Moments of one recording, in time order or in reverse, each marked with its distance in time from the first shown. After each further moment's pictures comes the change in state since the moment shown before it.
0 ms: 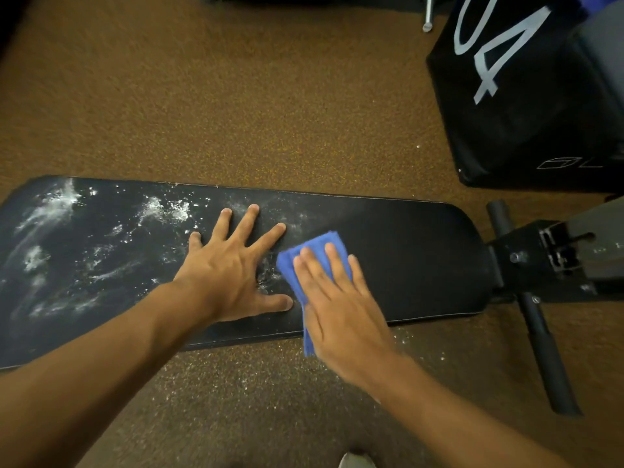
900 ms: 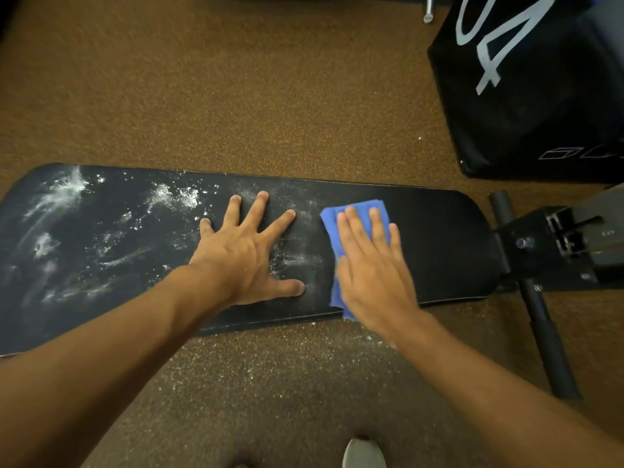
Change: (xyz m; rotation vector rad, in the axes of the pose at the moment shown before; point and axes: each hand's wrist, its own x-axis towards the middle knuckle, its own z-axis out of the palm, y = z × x) left_hand -0.001 0.001 -0.004 -0.004 -0.012 0.006; right_hand 0.018 0.026 -0.011 0.005 0.045 0.225
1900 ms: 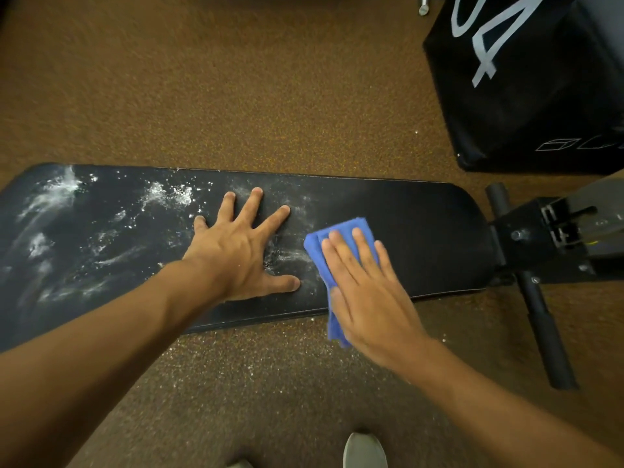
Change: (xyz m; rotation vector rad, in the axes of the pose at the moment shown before) left_hand 0.000 -0.001 0.001 0.021 -0.001 -0.003; right_hand -0.042 0.002 0.008 -0.045 -0.033 -0.184
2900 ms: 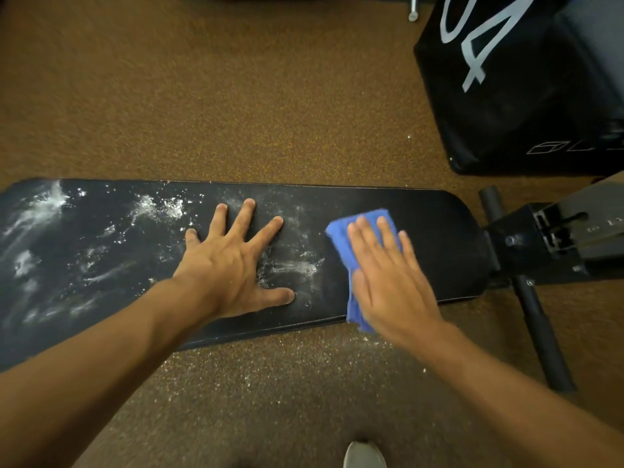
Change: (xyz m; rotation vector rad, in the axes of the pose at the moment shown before) left_hand -0.001 0.000 0.000 0.015 0.005 0.011; right_hand 0.017 0.039 -0.004 -0.024 0.040 0.147
